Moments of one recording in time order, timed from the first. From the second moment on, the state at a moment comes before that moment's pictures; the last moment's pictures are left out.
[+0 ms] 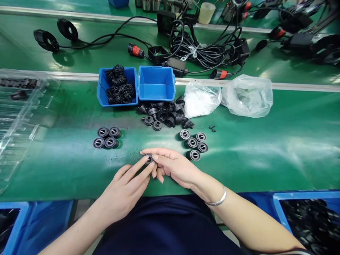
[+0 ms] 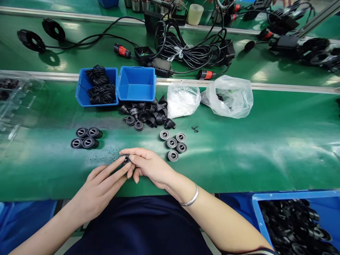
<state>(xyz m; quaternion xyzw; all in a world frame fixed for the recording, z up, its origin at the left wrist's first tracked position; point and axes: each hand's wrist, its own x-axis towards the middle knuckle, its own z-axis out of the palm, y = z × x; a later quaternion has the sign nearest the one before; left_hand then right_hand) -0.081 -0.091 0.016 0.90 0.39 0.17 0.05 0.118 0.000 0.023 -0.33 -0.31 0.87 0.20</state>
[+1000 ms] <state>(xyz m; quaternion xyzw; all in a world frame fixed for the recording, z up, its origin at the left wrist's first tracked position) -0.088 -0.092 0.013 0.90 0.41 0.15 0.06 0.105 0.019 0.026 -0.35 -0.30 0.87 0.16</state>
